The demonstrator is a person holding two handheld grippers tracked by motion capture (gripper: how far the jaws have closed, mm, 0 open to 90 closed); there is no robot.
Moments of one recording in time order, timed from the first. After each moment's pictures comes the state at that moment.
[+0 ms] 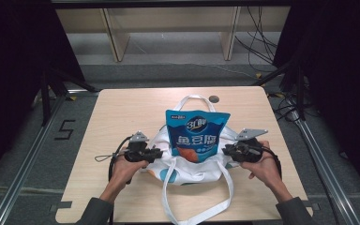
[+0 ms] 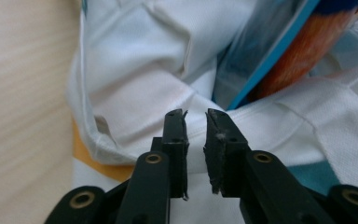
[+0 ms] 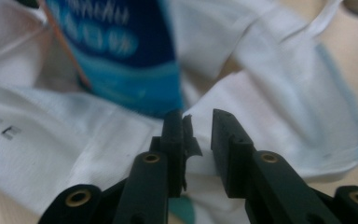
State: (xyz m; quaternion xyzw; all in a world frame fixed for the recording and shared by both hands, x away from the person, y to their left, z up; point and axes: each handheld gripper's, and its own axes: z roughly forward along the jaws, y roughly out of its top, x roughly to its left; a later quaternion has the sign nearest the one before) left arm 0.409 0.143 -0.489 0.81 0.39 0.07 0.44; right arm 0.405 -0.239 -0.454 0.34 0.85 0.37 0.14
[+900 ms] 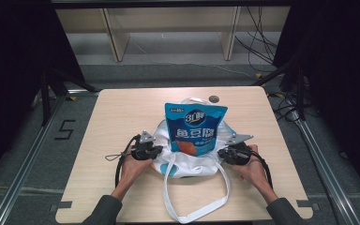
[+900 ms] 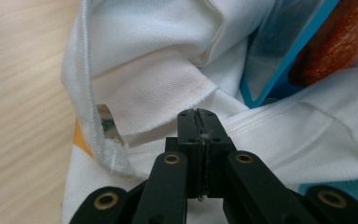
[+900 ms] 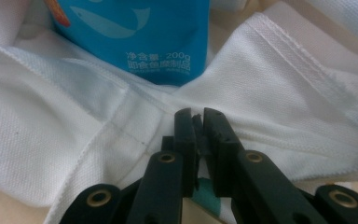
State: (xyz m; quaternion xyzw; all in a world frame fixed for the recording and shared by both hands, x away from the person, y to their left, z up) left arm 0.437 0.131 -0.506 0.81 0.39 0.15 0.40; right arm 0.421 -0.222 -0.499 0.37 0.85 0.34 0.15
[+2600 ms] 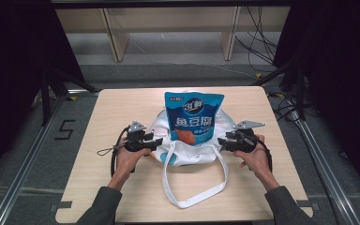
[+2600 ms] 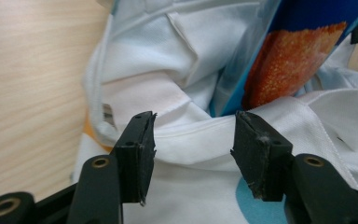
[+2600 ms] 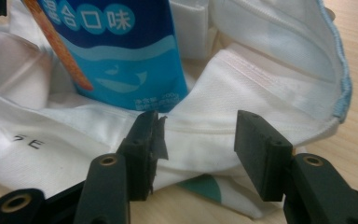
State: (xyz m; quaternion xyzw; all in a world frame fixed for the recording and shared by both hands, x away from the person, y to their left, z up) left arm 0.443 0.150 -0.475 0.75 0.45 0.14 0.46; right arm 0.446 -0.238 -0.470 0.42 0.79 0.41 0.15
